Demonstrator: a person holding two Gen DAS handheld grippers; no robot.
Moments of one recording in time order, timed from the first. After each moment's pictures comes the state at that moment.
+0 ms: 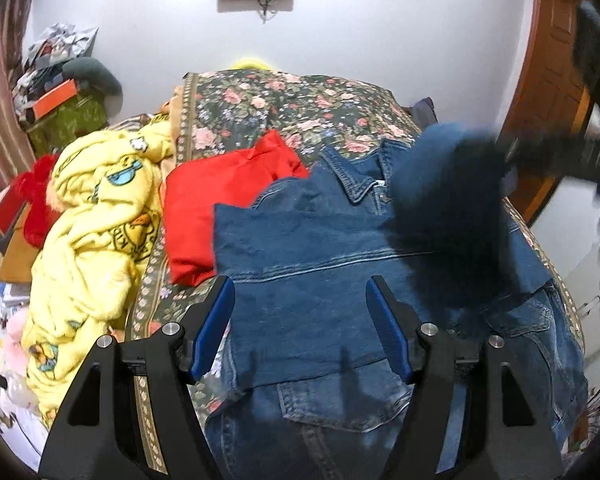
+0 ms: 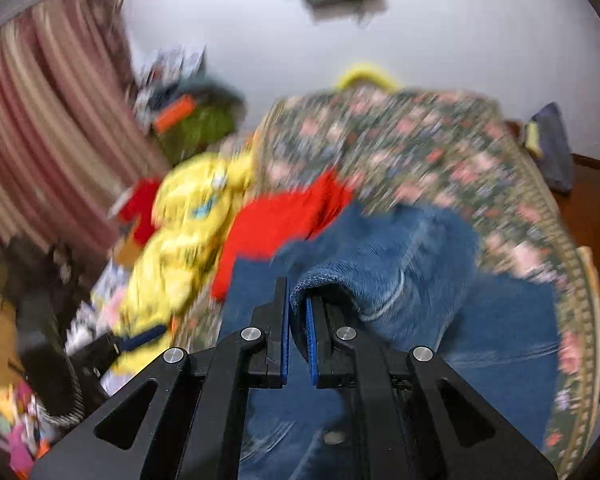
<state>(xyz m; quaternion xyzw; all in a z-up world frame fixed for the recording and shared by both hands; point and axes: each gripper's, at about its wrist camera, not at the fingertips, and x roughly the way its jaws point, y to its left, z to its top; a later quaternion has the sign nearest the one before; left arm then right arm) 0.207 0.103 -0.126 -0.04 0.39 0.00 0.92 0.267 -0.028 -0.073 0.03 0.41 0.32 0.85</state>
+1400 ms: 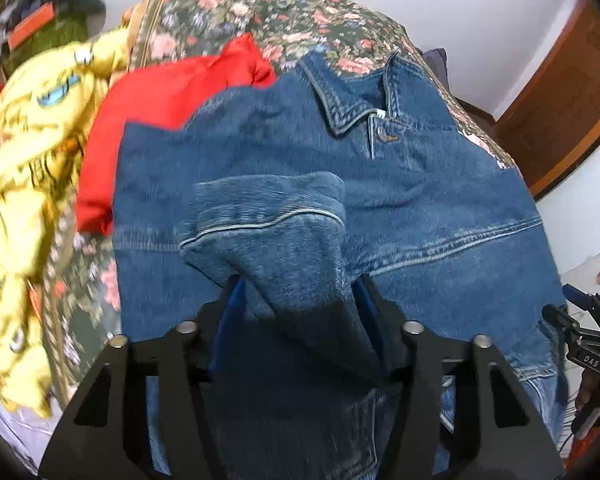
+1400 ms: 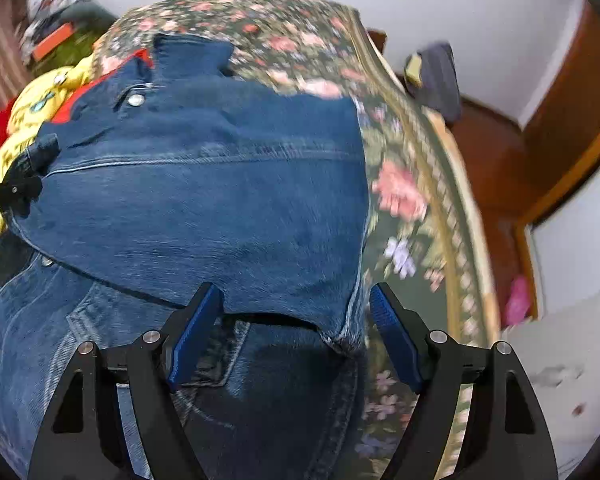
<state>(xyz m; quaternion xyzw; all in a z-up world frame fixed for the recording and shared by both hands) 0.291 0.061 -0.196 -0.09 0.50 -0.01 0.86 0.255 -0.201 -0.187 -0.07 0.51 0.11 0.85</state>
